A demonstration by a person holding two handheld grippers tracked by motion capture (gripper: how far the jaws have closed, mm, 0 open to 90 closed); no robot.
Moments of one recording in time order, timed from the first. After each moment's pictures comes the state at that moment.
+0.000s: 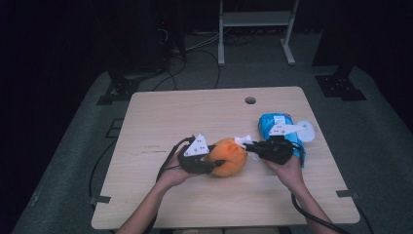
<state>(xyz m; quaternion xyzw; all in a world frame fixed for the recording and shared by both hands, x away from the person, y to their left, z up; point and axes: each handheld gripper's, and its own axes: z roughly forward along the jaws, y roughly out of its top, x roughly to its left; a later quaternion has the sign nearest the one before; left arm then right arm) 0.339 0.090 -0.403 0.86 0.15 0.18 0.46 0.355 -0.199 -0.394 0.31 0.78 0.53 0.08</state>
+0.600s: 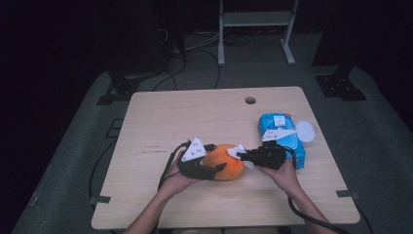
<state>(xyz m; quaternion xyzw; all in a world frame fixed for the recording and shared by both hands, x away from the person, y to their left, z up) 0.331 0.089 -0.411 0.83 0.20 0.14 0.51 0.351 -0.191 -0.418 0.29 0.80 0.52 0.01</state>
